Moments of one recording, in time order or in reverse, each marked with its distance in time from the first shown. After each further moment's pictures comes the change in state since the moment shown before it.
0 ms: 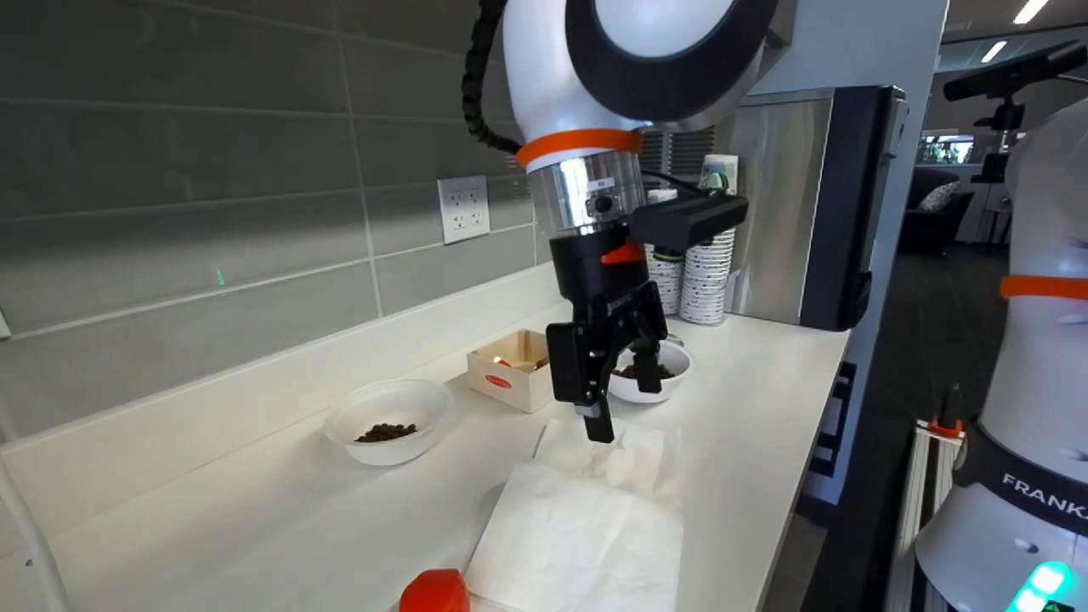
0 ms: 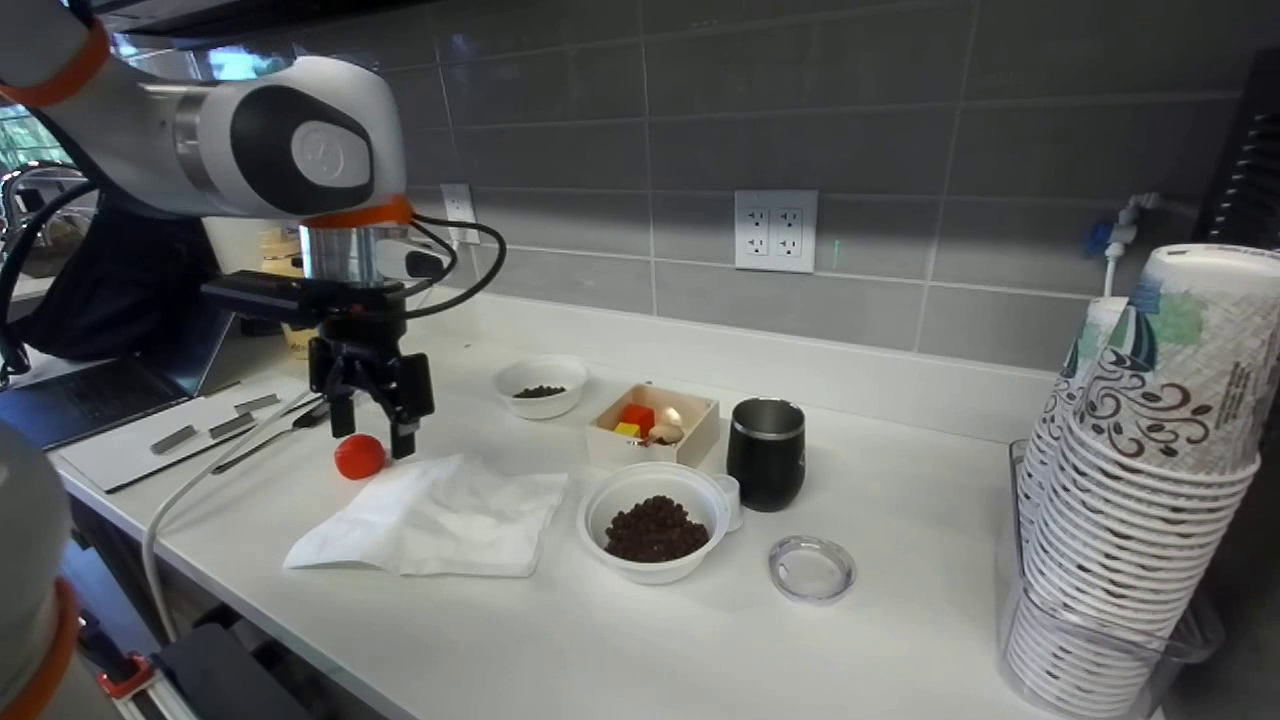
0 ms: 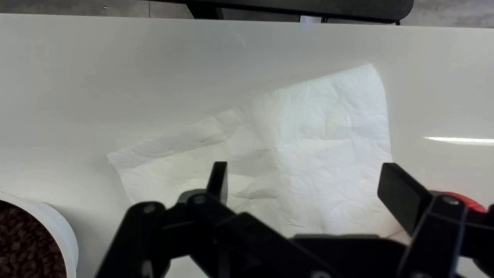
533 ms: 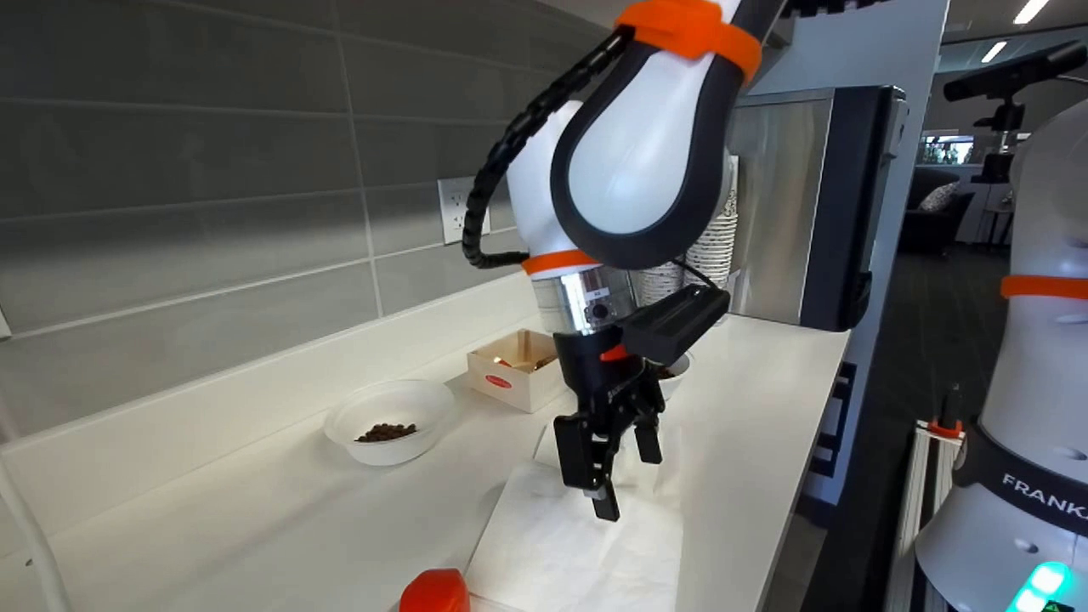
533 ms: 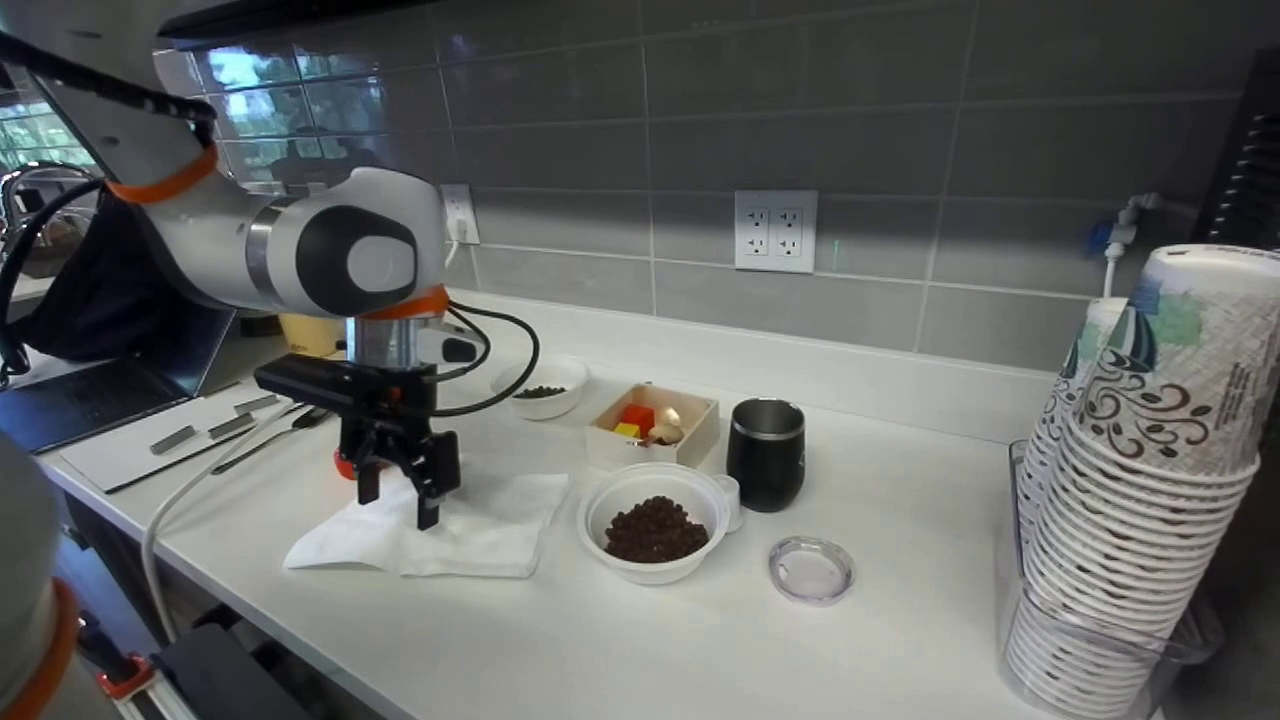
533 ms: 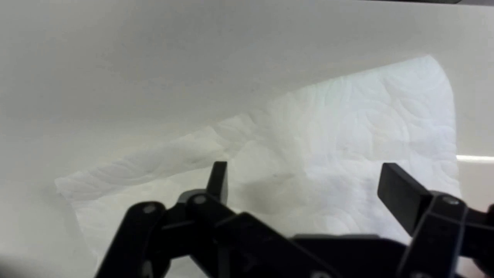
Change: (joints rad) arm -0.029 0.272 0.000 -0.004 0.002 0.219 -0.057
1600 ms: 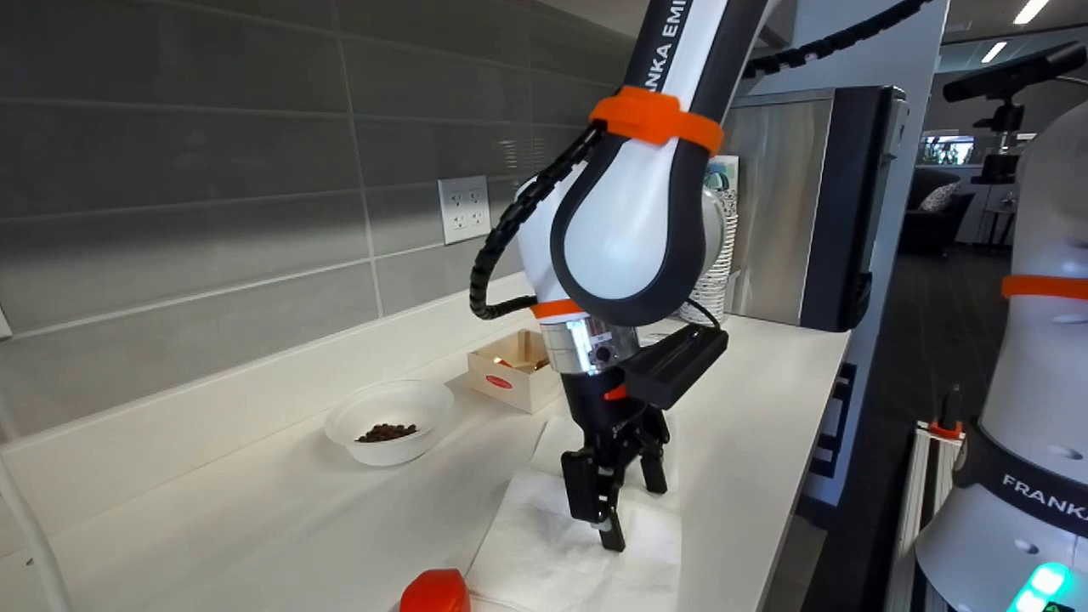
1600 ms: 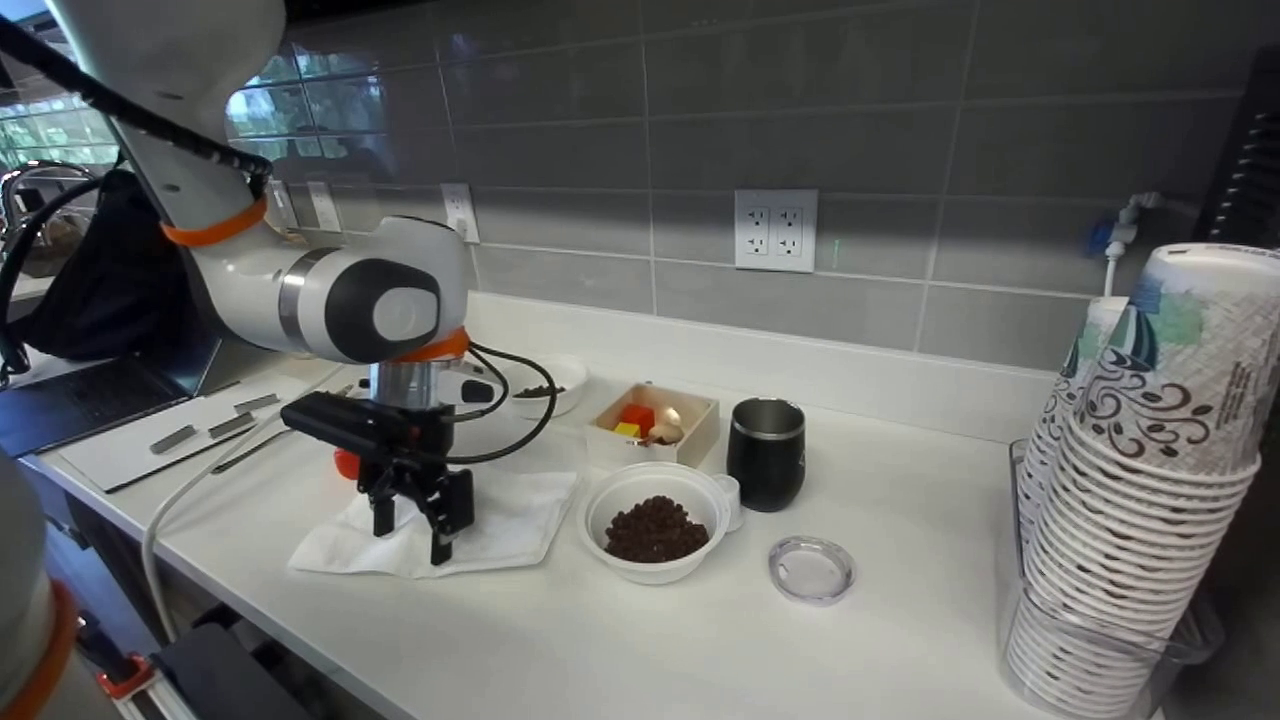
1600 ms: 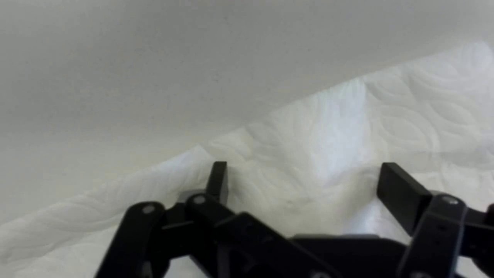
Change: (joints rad) arm -0.037 0.146 0.002 0.016 0.000 0.104 -0.018
